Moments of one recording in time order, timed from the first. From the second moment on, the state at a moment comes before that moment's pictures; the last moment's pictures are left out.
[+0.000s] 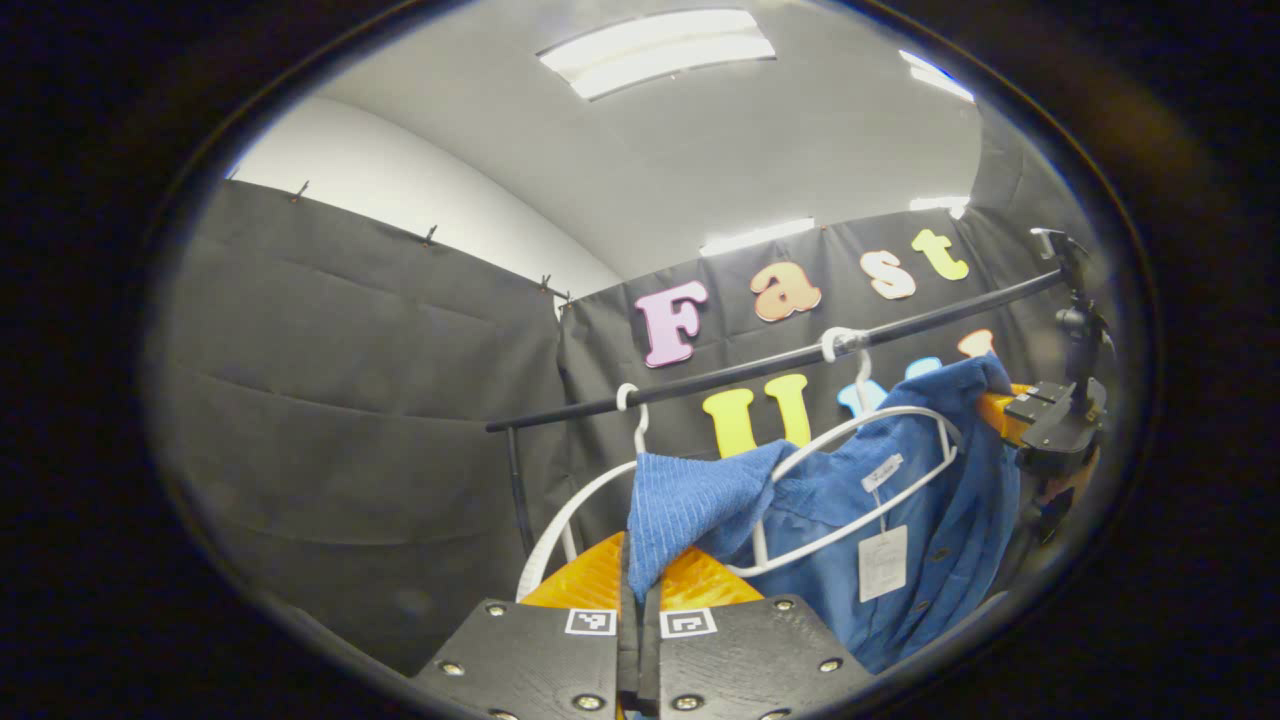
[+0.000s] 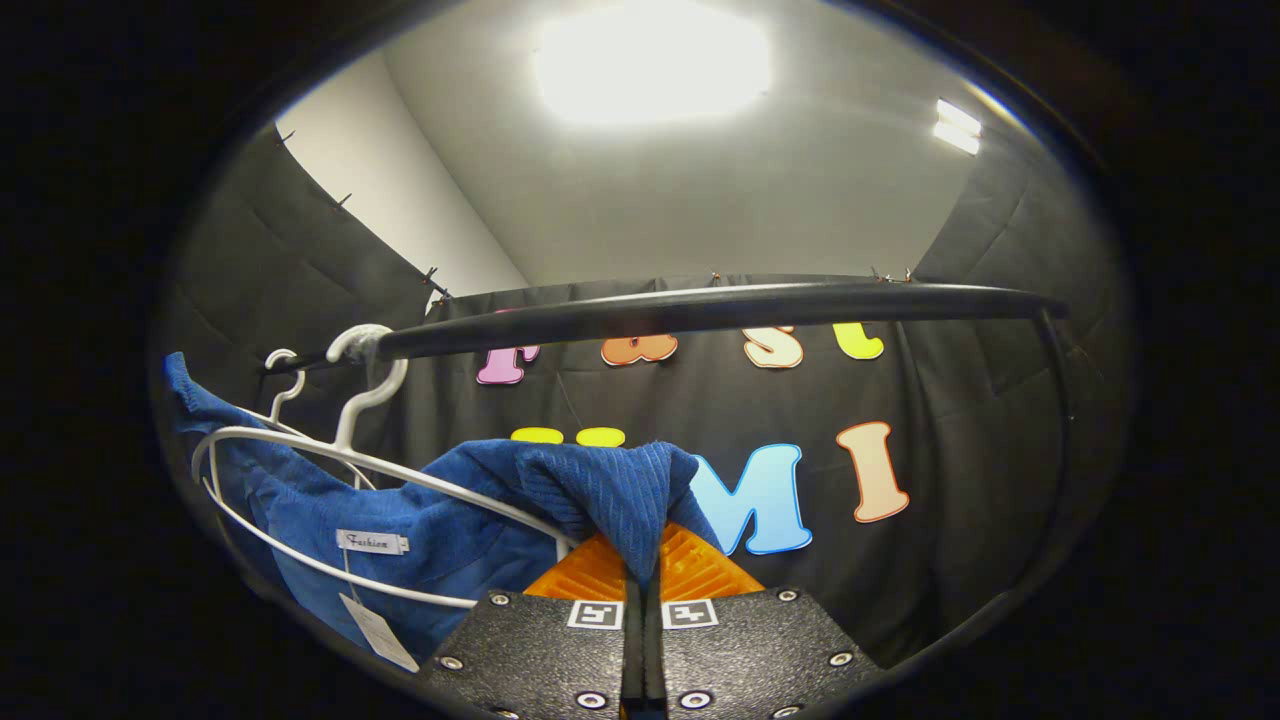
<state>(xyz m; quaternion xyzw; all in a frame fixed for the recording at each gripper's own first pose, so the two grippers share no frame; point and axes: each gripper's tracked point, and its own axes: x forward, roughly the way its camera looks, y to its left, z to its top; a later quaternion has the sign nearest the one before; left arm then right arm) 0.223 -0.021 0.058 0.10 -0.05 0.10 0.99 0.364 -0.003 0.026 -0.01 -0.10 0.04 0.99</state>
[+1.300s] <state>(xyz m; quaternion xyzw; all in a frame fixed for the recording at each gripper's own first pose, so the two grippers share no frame) 0.279 0.012 -0.048 0.04 0.06 0.02 1.00 0.419 -0.058 -0.109 -0.04 0.09 -0.01 1.00</state>
